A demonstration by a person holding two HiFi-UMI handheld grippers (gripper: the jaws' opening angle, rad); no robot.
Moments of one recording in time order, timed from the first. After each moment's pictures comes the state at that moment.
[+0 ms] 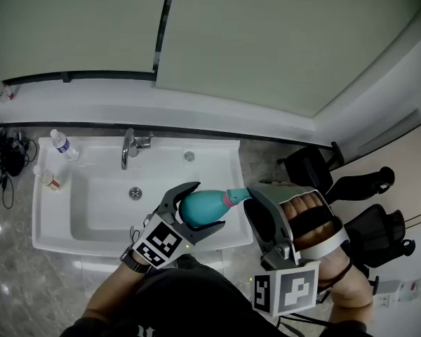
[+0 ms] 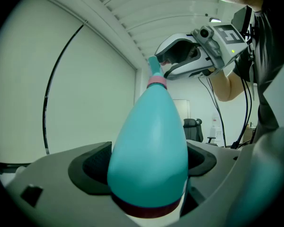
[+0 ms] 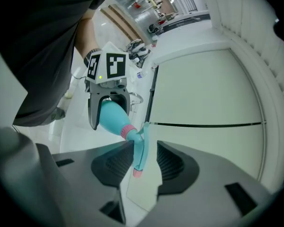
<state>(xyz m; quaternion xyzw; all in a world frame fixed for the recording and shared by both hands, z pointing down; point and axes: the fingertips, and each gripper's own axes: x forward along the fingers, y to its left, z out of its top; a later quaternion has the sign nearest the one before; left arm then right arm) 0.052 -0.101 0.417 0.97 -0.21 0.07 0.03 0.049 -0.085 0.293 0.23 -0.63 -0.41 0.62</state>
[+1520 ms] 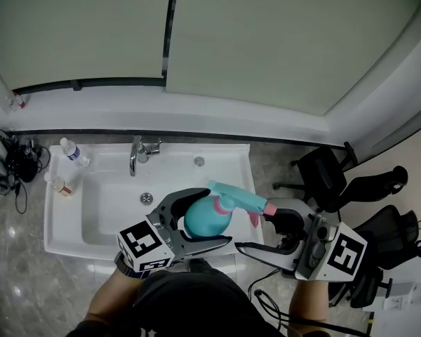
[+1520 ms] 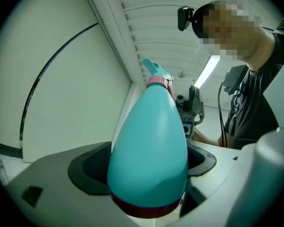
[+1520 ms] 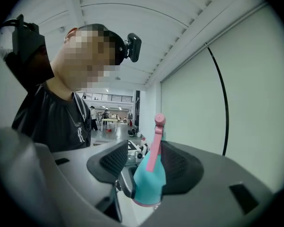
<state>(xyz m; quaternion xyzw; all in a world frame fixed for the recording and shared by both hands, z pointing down) 0.040 -0.080 0.351 0.99 -0.11 -0.04 0.11 0.022 -0.047 0.236 0.14 -0.99 -0.01 0.03</state>
